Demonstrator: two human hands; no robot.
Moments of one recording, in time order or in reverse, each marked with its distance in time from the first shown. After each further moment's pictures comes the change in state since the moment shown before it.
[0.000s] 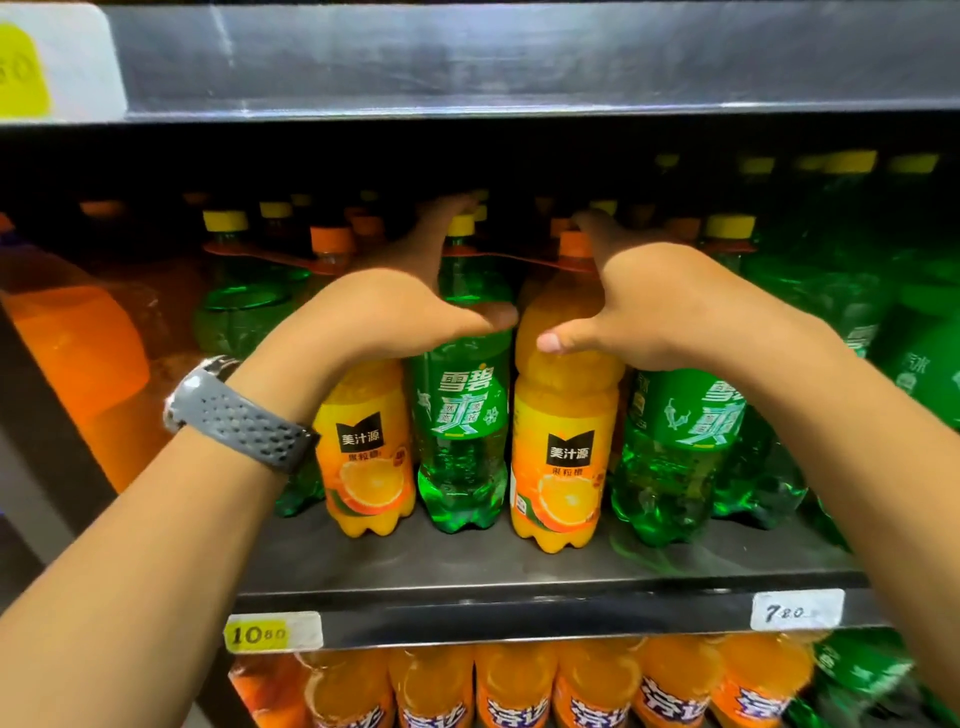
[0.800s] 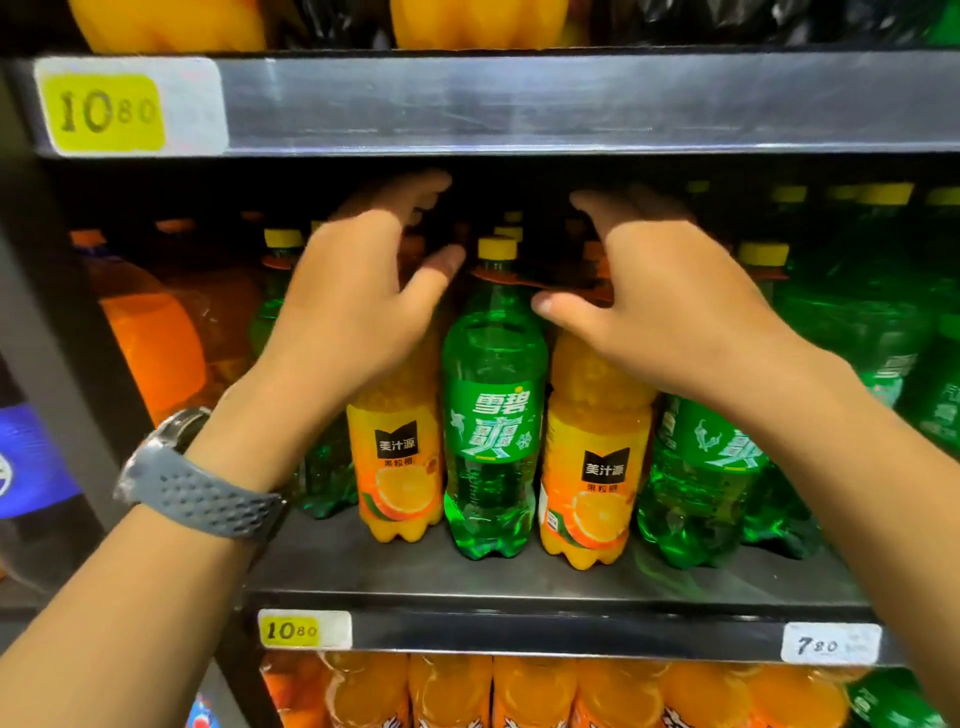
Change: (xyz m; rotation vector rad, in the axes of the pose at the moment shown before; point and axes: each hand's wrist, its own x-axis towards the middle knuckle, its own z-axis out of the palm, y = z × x) left_hand -0.038 -0.017 -0.030 0.051 0.552 0.193; right_hand -0.008 -0.032 -0.010 0.006 0.367 -0.126
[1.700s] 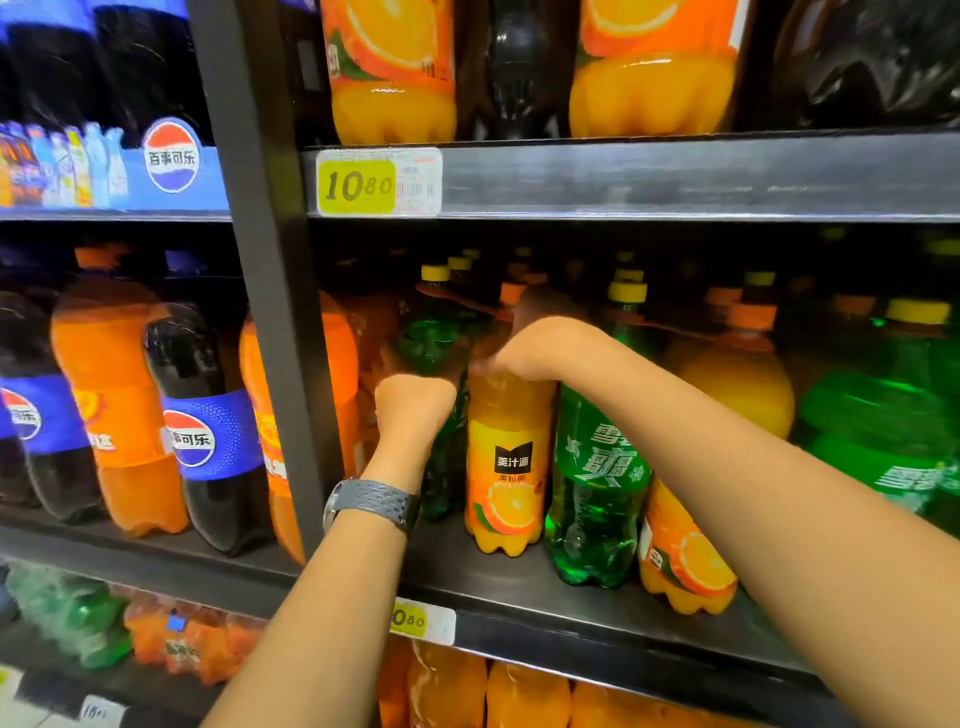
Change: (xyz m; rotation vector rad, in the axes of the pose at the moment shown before) left_hand -0.048 -0.100 0.039 -0.370 0.086 -1.216; right_hand 0.077 -0.124 0.070 0.254 -0.618 0.128
